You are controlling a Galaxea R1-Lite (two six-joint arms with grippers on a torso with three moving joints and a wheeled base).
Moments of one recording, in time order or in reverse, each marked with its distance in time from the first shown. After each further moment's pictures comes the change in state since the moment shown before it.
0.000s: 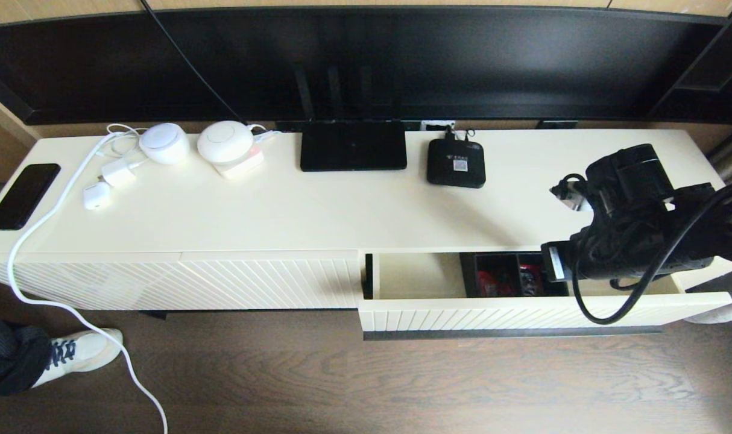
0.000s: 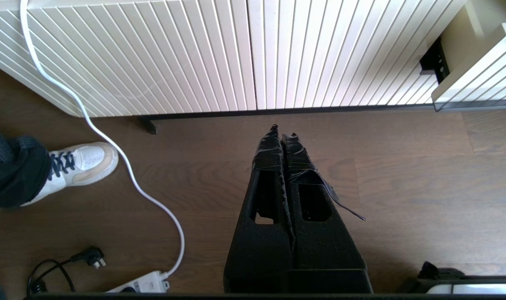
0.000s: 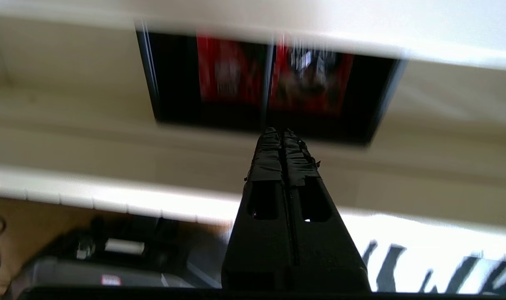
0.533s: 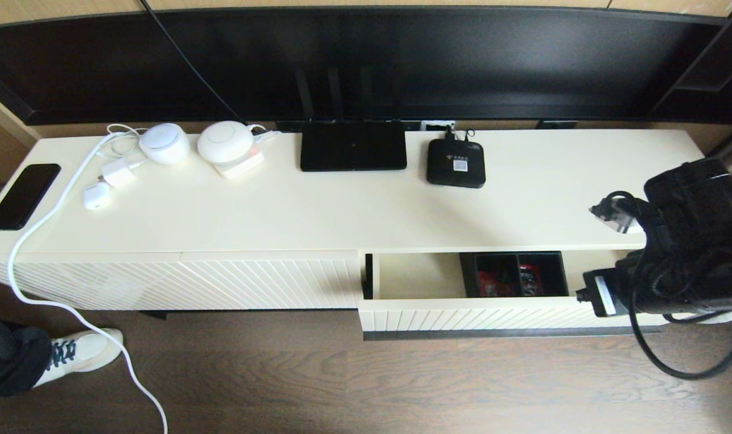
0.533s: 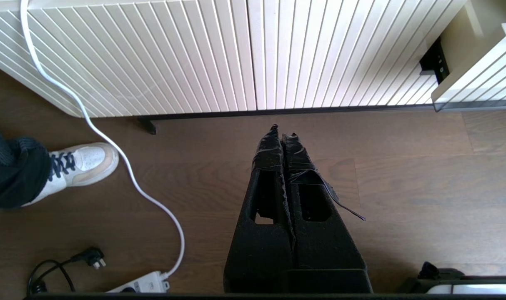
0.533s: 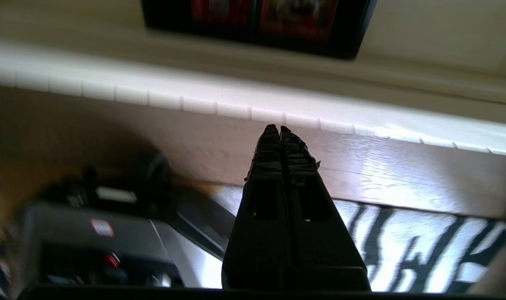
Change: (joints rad) left arm 0.000 0.000 0.000 -0.001 0.000 0.000; right arm -0.009 -0.180 0.159 0.080 0.018 -0.013
